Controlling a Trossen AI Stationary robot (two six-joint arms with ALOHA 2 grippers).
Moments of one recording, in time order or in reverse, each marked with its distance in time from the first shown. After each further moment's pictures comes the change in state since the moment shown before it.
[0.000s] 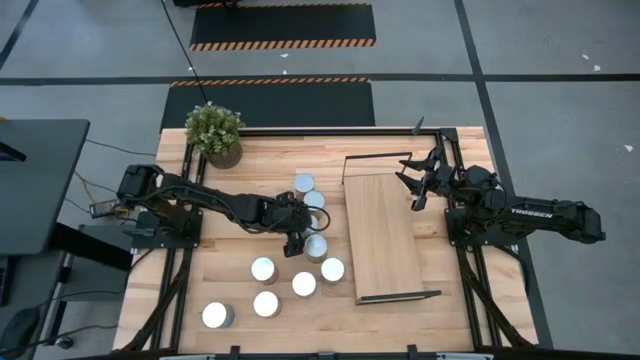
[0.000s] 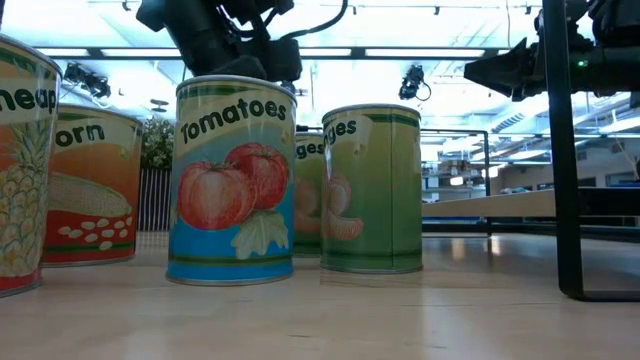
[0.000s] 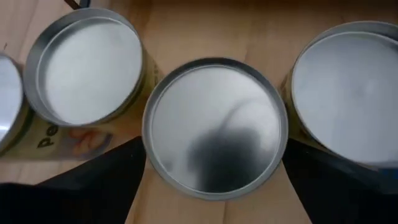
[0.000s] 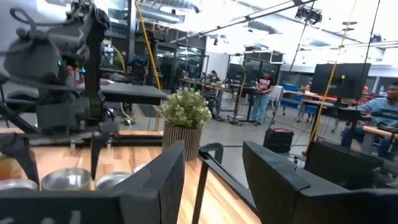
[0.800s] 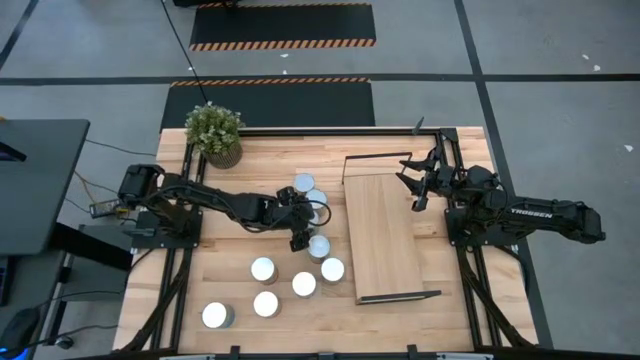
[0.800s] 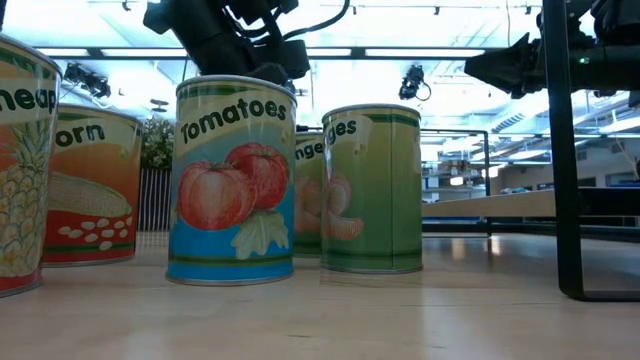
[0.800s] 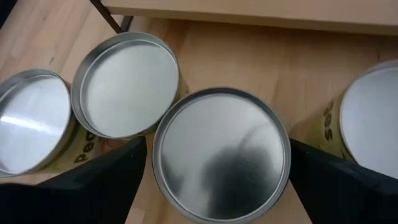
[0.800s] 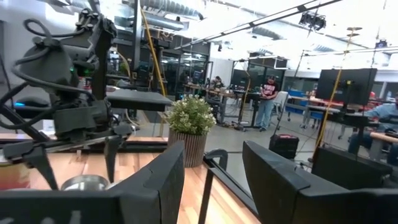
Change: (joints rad) left arm 0.014 0.010 0.000 0.069 -0.093 -0.041; right arm 0.000 0.000 0.000 0.022 -0.025 0.004
